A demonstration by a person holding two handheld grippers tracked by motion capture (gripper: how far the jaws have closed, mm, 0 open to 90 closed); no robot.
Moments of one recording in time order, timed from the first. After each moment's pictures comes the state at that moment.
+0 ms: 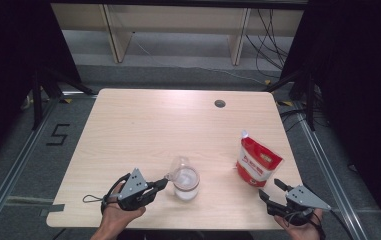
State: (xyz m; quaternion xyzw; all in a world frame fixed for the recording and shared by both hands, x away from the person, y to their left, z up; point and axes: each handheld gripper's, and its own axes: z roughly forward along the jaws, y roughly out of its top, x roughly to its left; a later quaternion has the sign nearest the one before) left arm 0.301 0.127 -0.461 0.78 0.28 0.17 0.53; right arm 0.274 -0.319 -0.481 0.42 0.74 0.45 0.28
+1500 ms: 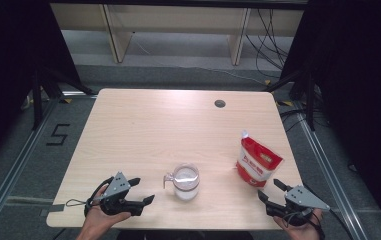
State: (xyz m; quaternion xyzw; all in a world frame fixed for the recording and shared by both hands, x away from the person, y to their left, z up) left arm 0.302 0.175 -0.486 0.80 0.34 0.14 0.47; right arm 0.275 -0.317 -0.480 0.41 0.75 0.45 0.27
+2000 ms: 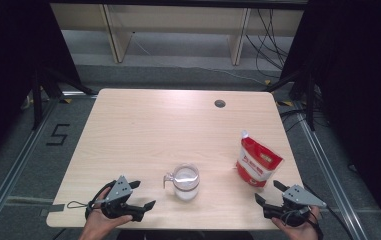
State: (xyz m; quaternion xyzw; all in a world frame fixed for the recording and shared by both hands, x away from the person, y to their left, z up) left arm 0.297 0.172 -0.493 0.81 0.32 0.14 0.47; right arm 0.278 -0.315 -0.485 0.42 0.75 0.44 0.25
